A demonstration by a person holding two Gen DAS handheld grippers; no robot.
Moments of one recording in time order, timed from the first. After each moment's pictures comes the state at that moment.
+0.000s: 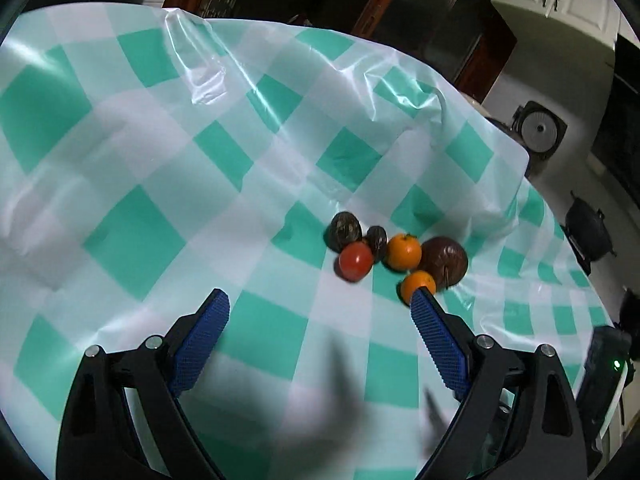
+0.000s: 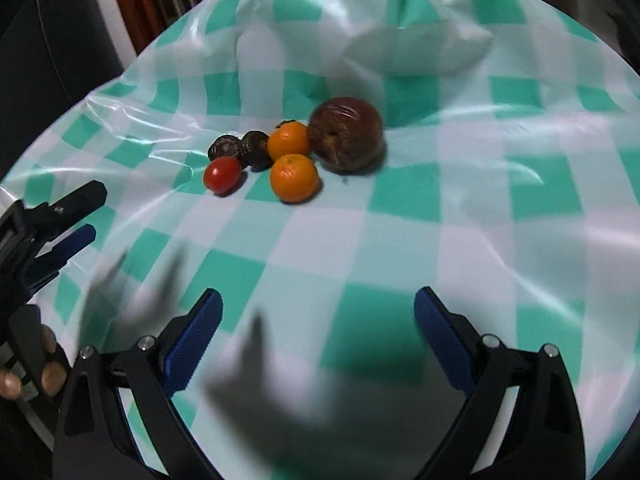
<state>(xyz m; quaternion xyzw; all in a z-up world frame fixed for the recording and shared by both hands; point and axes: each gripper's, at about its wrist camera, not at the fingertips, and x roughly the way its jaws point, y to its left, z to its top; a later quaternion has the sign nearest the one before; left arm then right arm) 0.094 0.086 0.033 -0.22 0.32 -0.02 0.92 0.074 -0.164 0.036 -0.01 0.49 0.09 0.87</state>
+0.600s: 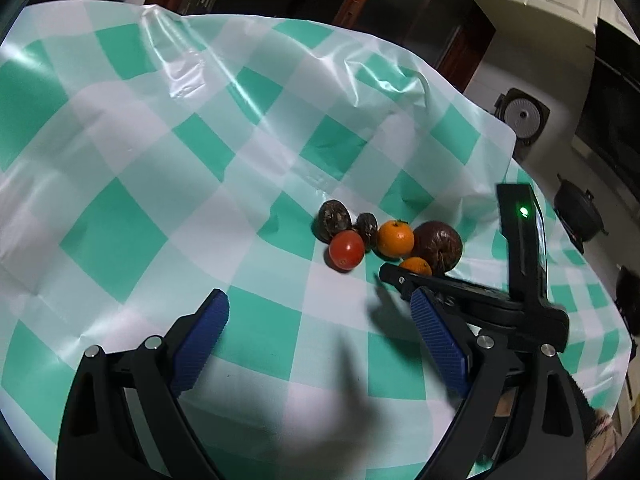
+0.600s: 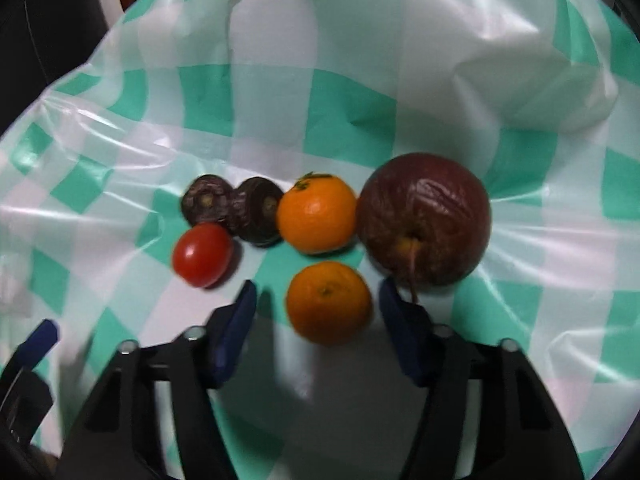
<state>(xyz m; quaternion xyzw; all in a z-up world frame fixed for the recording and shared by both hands) 0.094 0.079 0.025 -0.19 0.32 -0.06 0.93 0.178 -0.114 0.011 -0.05 0.51 0.07 0.86</state>
